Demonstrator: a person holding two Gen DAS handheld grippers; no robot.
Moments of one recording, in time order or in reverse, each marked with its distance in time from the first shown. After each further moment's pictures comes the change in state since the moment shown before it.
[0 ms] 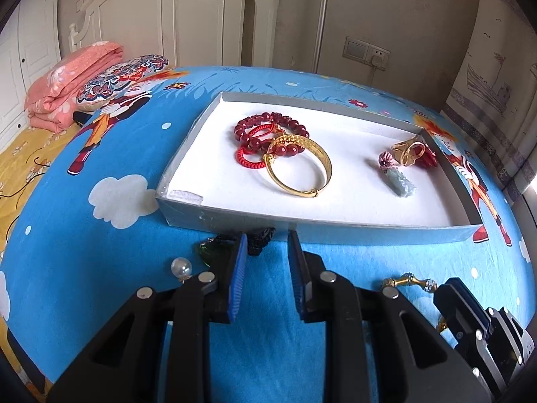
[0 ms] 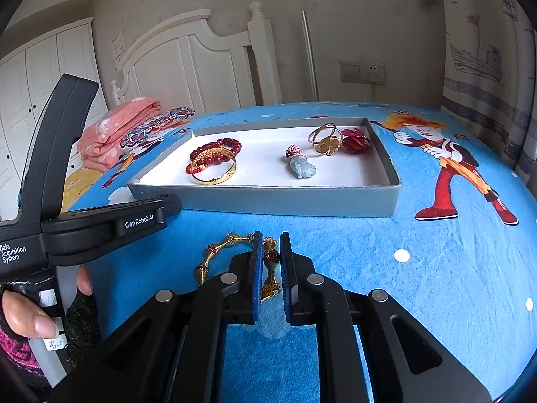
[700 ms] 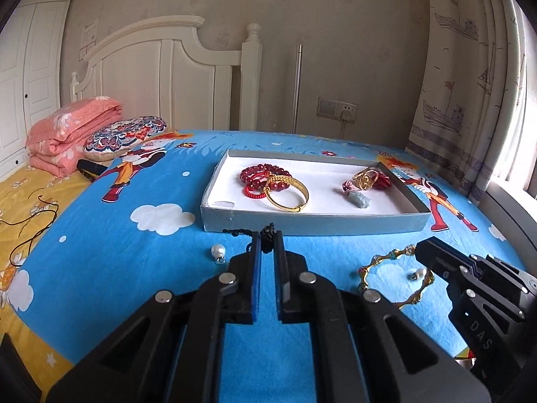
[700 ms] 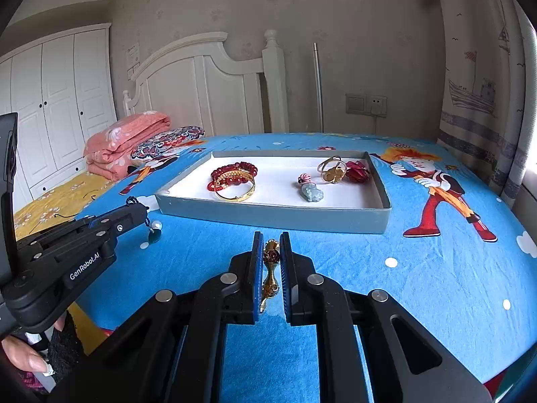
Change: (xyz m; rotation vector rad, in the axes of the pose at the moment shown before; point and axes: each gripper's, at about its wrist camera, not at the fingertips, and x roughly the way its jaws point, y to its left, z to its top) left arm -0.094 0.013 -0.062 0.067 -0.326 -0.059; right arm -0.046 0.022 -0.008 -0.067 -0.121 -0.009
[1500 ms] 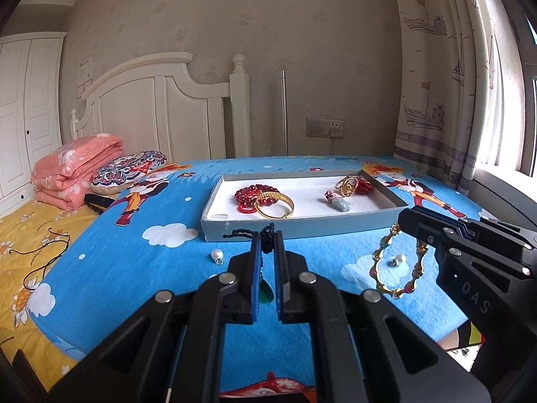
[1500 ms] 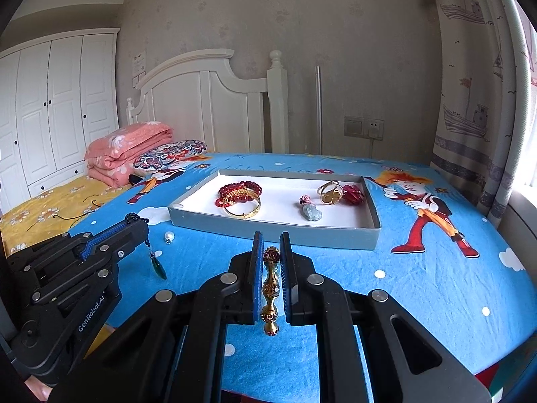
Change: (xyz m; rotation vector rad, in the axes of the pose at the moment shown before) left arm -0.047 -0.022 -0.018 0.100 -0.124 0.016; right arm -0.030 0.013 0.005 -0.045 -0.075 -0.022
